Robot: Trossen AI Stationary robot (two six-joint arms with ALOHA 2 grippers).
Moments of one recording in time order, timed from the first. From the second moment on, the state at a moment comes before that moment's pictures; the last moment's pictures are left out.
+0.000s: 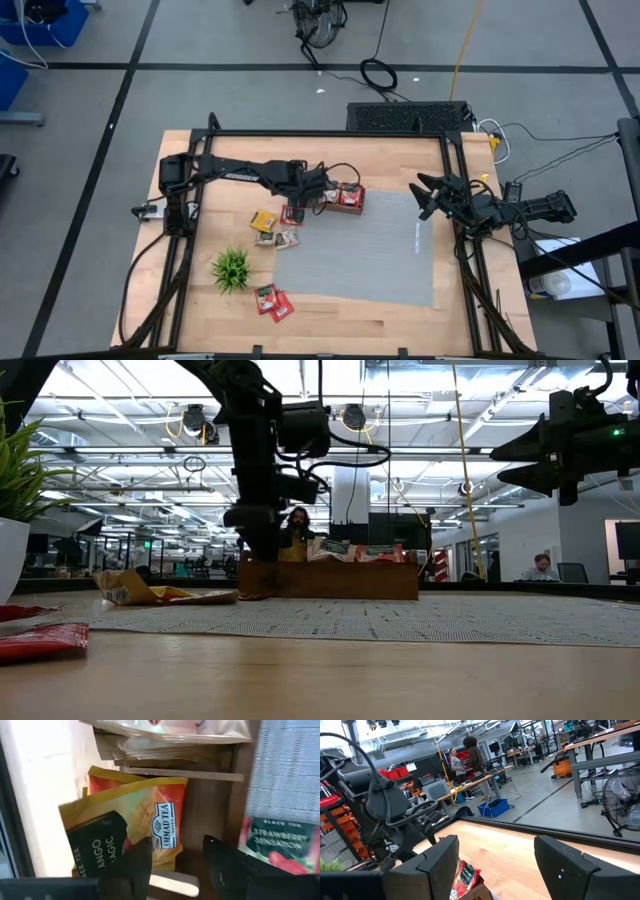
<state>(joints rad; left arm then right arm) 0.19 1.90 1.34 -0.76 -0.27 0.30 0.18 0.03 0.01 0.08 0.84 0.32</state>
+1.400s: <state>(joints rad) 0.03 1.90 2.14 -1.51 -0.08 -0.32 0.18 0.03 0.02 0.08 0.84 0.32</state>
